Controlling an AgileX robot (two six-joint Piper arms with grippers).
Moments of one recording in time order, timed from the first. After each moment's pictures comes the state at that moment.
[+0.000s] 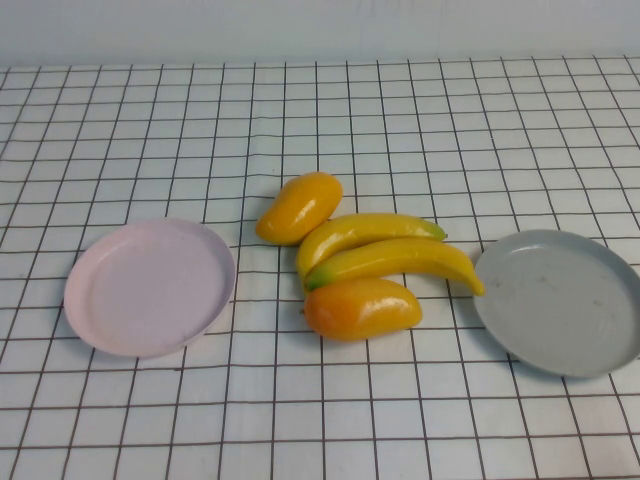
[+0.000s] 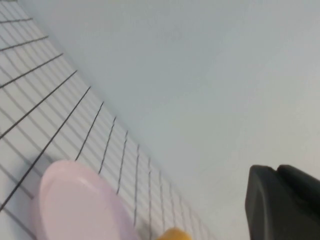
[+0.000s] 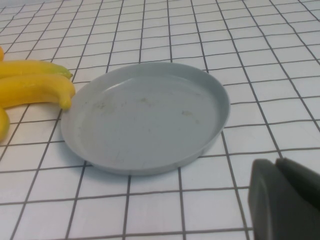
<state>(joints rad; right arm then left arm) 0.06 -0.01 0.03 0.07 0.34 0.08 -0.06 -0.01 0.02 -0.51 -0.02 -0.39</state>
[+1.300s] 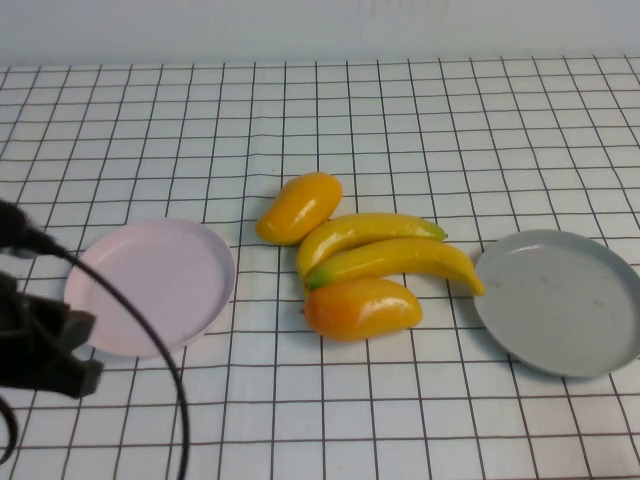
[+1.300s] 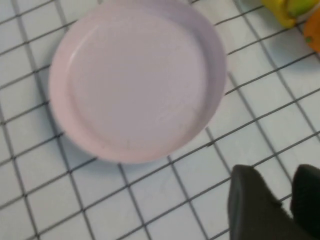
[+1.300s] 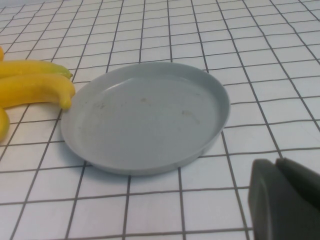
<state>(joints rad) 0.06 -0.01 0.03 0.07 0.34 0.08 -0.26 0.90 -0.75 -0.12 0.75 0.28</state>
